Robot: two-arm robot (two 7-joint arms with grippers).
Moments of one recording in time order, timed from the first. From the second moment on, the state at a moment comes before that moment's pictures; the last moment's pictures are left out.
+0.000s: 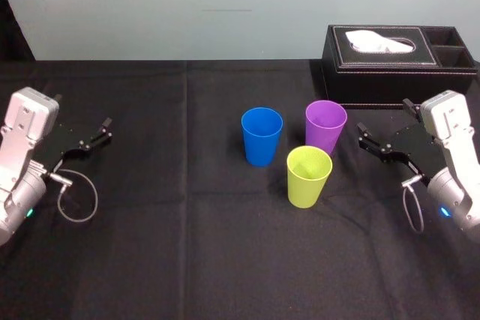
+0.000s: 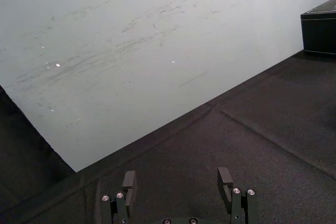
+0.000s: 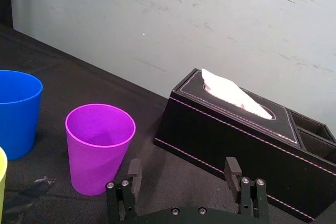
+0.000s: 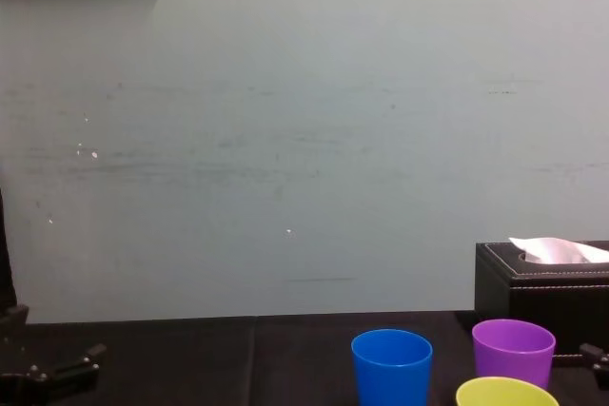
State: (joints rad) left arm -0.20 0.60 0.45 -1.41 -0.25 -0.12 0.03; right arm 0.20 0.60 -0.45 -1.41 0.25 -0.12 -0.03
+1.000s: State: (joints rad) left arm -0.20 0.60 0.45 -1.41 -0.25 -0.12 0.03; right arm -0.04 0.72 -0.31 -1.64 0.36 -0.11 0.06
